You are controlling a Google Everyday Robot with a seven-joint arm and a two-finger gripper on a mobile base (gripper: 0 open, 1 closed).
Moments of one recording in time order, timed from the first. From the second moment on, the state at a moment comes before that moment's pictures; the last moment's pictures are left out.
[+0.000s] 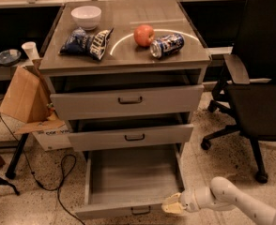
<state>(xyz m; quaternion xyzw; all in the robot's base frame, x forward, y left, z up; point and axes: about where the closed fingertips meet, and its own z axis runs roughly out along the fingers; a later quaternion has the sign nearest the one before) 0.436 -0.135 0.258 -0.37 0.79 0.45 0.21</state>
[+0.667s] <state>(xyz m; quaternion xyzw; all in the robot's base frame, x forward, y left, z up) 0.447 -0.167 0.179 -0.29 0.83 0.44 0.20</state>
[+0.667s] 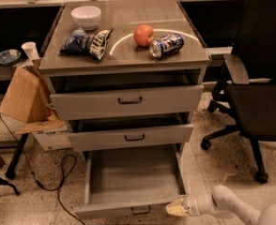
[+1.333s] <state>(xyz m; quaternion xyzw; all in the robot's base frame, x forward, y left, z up) 0.440 -0.197 0.157 -0.24 0.85 0.42 0.22</state>
